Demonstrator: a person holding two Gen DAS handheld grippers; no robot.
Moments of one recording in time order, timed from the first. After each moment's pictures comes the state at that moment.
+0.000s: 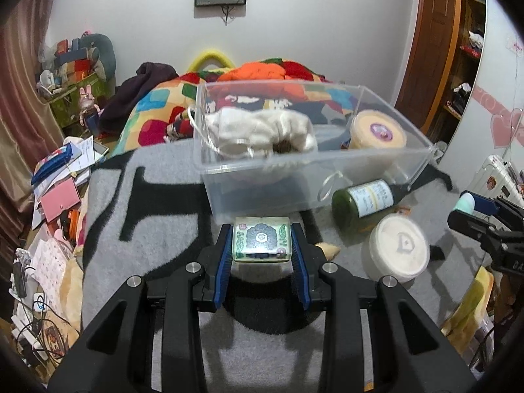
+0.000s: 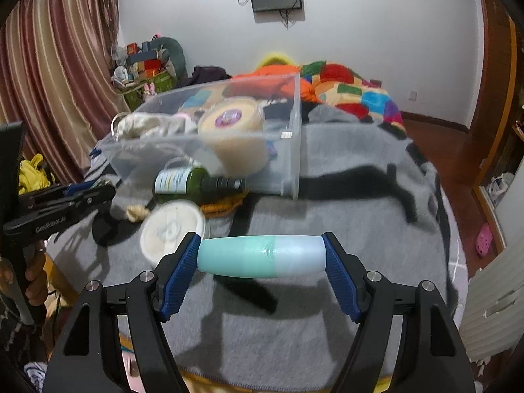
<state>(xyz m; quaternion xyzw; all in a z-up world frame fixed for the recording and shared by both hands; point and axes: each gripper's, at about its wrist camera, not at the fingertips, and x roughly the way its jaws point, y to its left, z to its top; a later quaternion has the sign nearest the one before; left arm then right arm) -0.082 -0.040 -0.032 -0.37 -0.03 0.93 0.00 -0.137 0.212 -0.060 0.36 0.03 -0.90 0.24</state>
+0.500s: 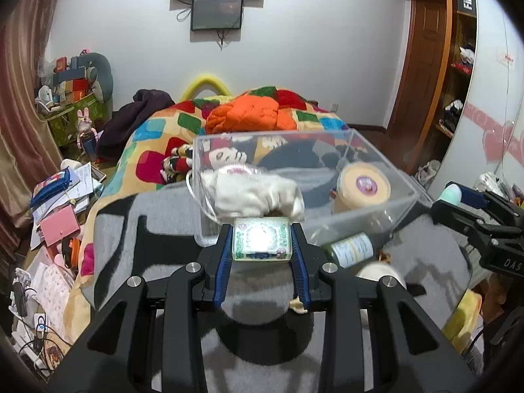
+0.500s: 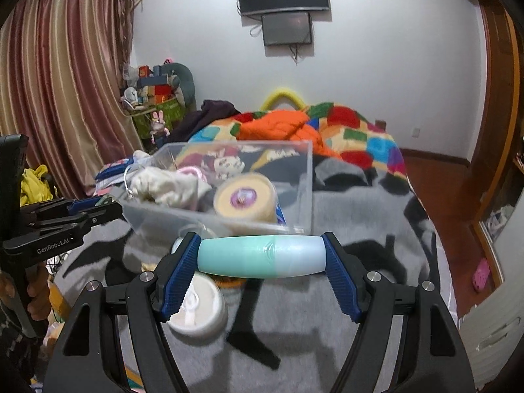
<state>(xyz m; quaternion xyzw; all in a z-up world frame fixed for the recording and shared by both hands) -0.095 -0.043 0.010 -0.32 -0.03 0.95 0.01 -0.149 0.191 -0.010 0.29 0.04 -0.92 0.26</state>
